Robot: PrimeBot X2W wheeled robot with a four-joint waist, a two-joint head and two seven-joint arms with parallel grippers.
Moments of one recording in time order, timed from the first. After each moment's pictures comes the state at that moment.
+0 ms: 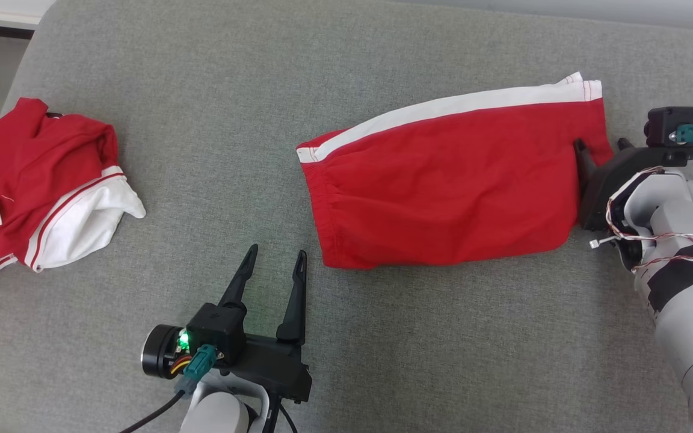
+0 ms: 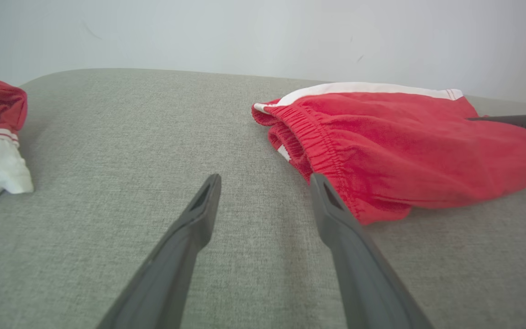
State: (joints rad) left arm -0.35 0.05 -0.38 0.35 -0.29 0.04 -0.26; right arm -1.01 -0.30 0.15 1.24 0.27 0.13 0.01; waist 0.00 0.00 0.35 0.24
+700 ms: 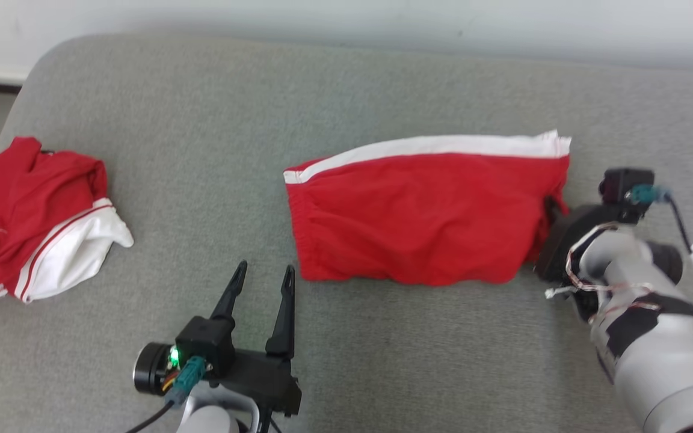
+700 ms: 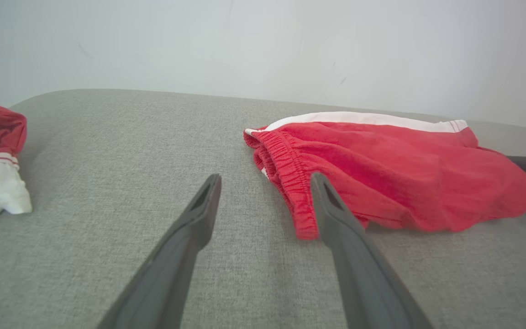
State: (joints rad) left arm -0.32 0.05 -0.34 0.36 -0.29 0.03 -0.26; right arm -0.91 -0.25 0.20 1.24 0.42 0.13 -0.02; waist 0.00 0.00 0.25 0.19
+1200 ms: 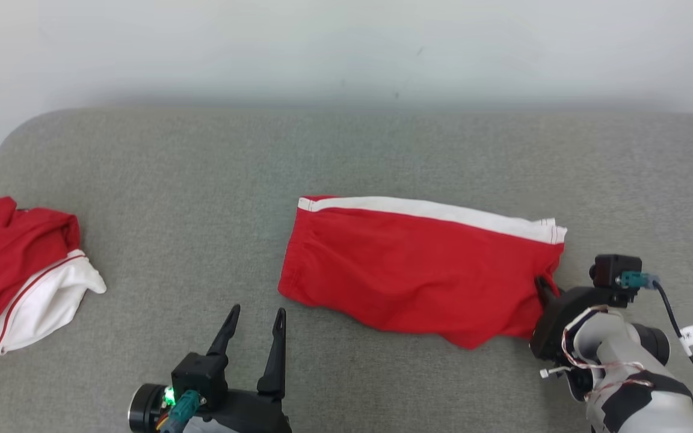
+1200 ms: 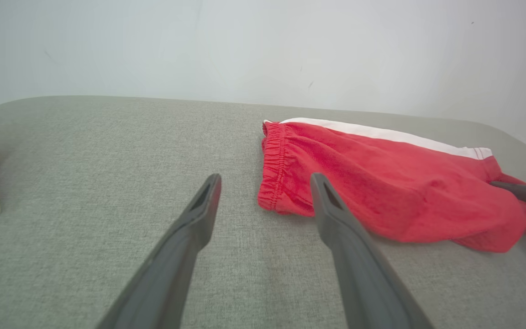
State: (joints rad) left arm -0.23 0.05 -0.30 0.40 -0.28 -0.01 -0.26; right arm -0.67 -0.24 0.25 1.16 0.55 0.13 -0.07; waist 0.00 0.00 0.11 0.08
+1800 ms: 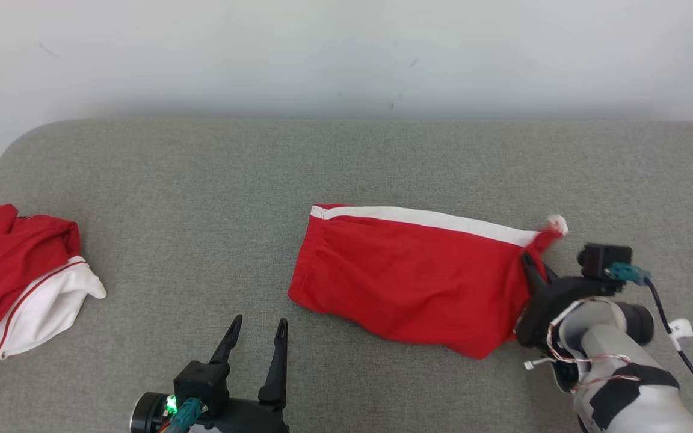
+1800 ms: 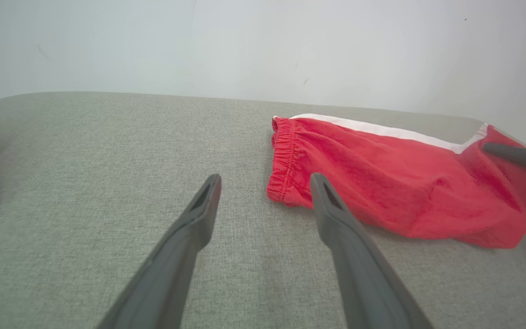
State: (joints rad) left arm -0.21 0.05 -0.30 0.42 -0.28 -0.02 -0.26; right arm -0.66 -0.24 0.31 1.08 0.57 0.13 -0.16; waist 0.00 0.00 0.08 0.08
